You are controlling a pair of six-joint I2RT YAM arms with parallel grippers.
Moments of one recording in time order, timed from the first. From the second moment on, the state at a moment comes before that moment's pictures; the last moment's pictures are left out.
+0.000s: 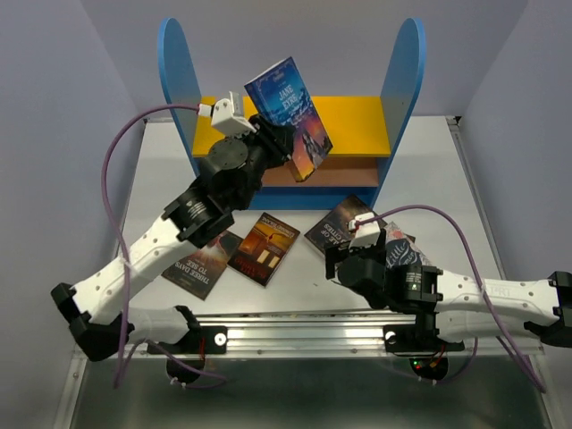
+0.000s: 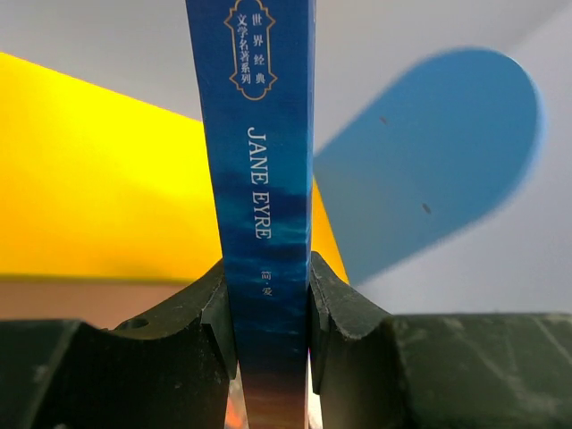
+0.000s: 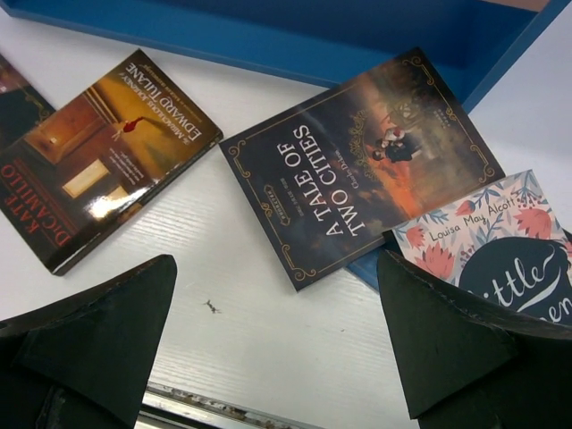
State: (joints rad) left arm -0.90 1.18 1.41 -0.17 -0.54 -0.65; right arm 1.34 0.95 0.77 -0.52 0.96 0.65
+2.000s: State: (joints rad) left arm -0.61 1.61 1.65 -0.74 -0.84 -1.98; right arm 1.24 1.02 0.79 -0.51 0.82 0.63
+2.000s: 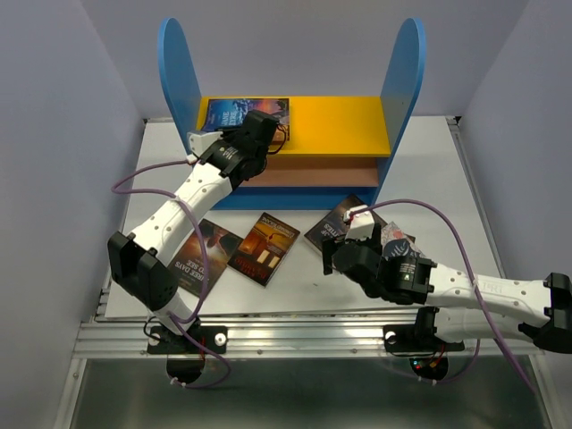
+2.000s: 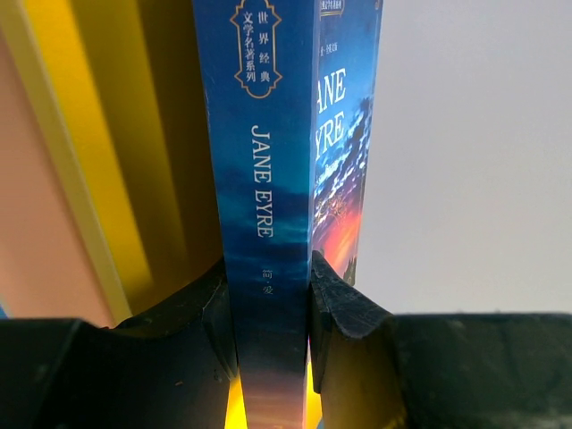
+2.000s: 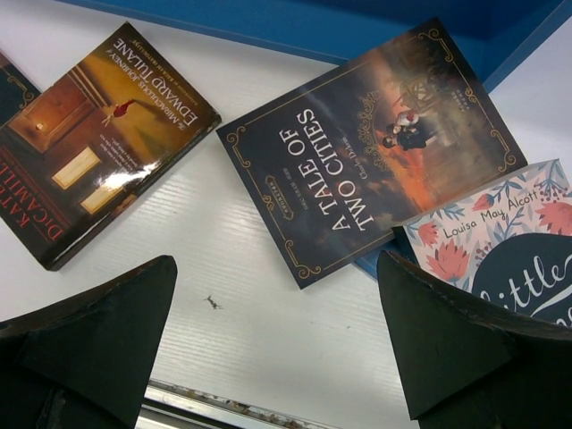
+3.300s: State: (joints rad) left arm -0.59 1.63 1.79 -1.00 -0.81 -2.04; right arm 1.23 1.03 0.79 -0.51 0.77 0.64
